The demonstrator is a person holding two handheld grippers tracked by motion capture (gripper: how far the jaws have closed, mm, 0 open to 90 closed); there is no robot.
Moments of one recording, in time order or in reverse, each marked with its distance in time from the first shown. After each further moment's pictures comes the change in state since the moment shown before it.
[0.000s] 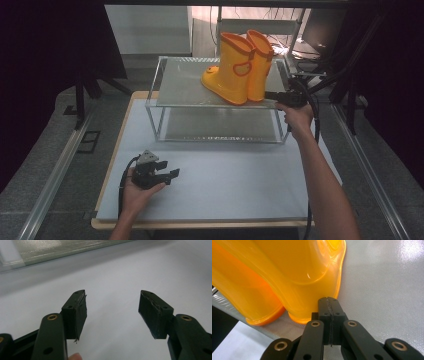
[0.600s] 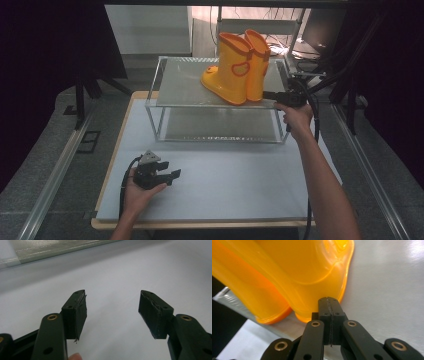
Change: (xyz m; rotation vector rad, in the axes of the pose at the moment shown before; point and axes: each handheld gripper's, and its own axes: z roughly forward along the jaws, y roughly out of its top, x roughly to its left) left arm -0.002 0.000 0.004 0.013 -0.005 0.005; right arm 0.004 -0.001 0.000 0.002 0.059 0.016
